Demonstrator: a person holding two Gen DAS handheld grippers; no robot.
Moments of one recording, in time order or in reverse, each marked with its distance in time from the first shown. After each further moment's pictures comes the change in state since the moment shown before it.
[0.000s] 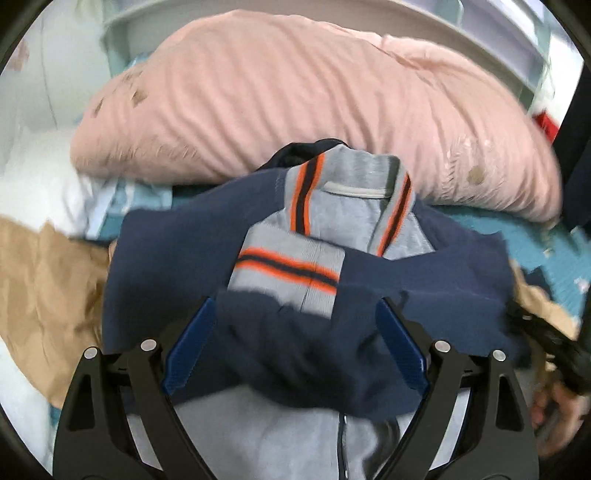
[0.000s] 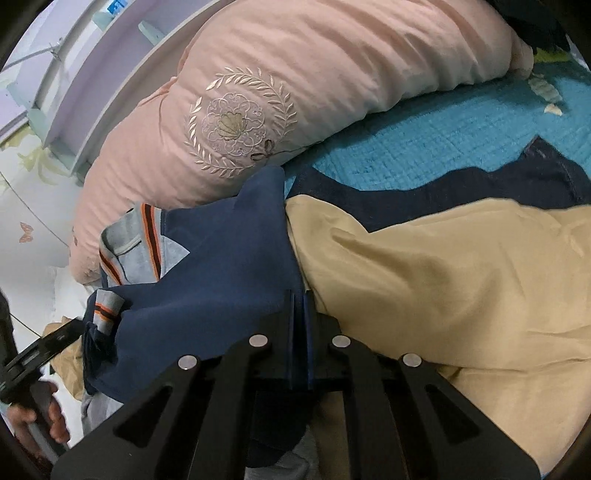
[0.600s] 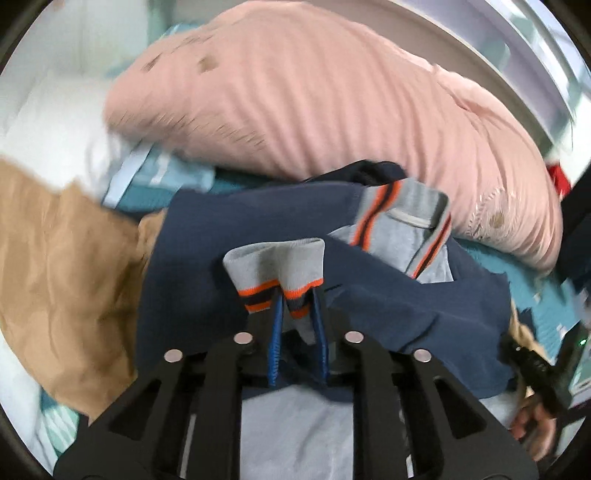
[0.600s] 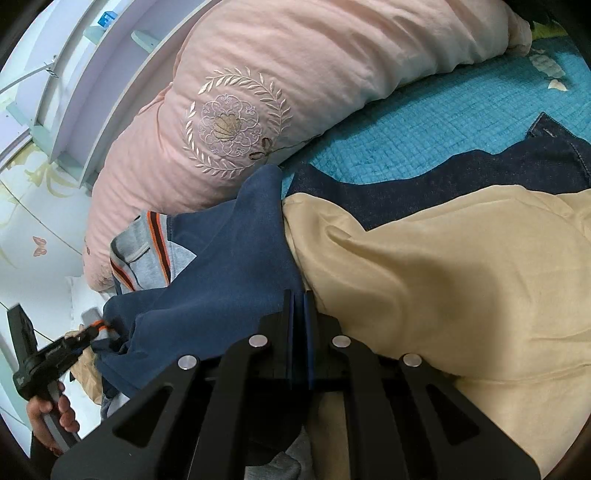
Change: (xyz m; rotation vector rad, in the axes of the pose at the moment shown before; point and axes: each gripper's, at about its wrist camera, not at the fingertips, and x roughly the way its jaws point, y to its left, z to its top) left arm -0.005 0.090 -0.006 -0.258 0.033 -0.103; right arm 0.002 -0.006 0.007 0.048 0.028 0.057
